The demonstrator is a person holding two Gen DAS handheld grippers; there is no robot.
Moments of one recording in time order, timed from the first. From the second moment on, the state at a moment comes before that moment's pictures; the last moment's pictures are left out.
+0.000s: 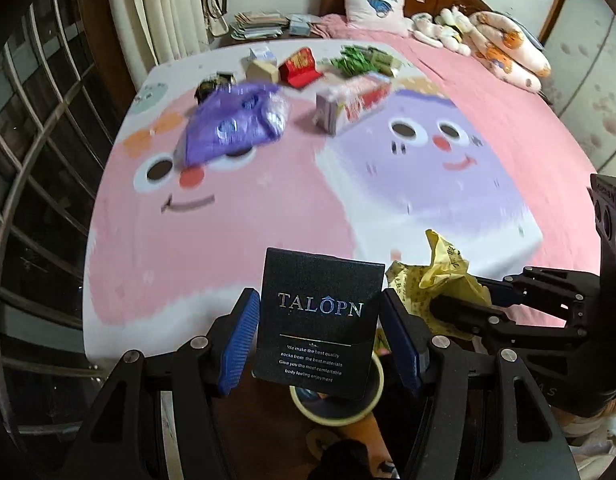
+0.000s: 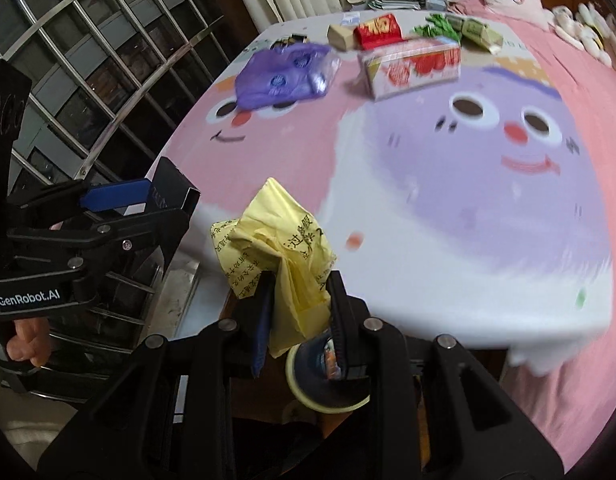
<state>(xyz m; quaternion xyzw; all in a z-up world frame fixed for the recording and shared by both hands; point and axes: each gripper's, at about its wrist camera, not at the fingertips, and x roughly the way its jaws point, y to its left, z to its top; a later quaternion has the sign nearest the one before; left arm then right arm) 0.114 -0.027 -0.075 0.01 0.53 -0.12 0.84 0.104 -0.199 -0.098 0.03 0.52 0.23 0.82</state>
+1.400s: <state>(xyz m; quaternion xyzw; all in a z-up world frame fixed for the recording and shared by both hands) 0.034 -0.046 -0.496 -0.02 0.69 -0.07 0.72 0.020 -0.220 -0.519 0.15 0.70 0.05 0.69</state>
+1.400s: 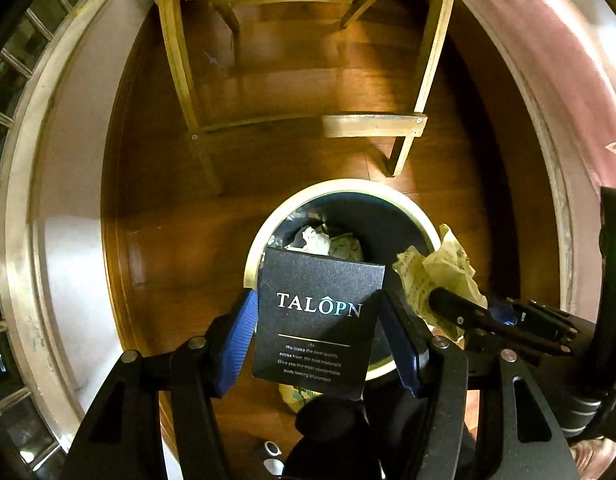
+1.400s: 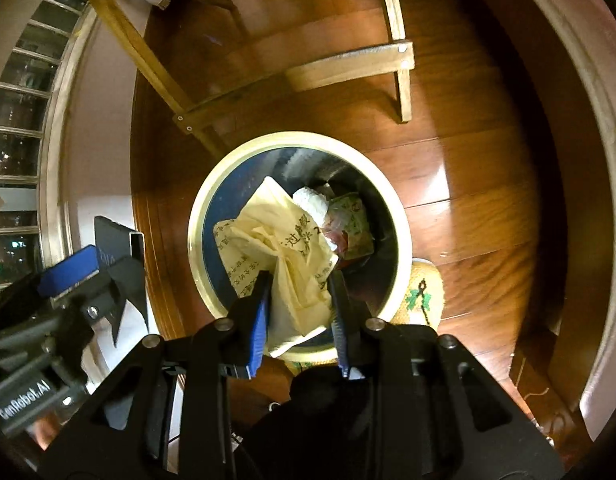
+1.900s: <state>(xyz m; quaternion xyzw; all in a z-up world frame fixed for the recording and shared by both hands) 0.045 -0.033 -0.495 -0.03 0.67 -0.05 0.74 0.026 -0.219 -0.529 0.16 0.71 0.05 0.69</state>
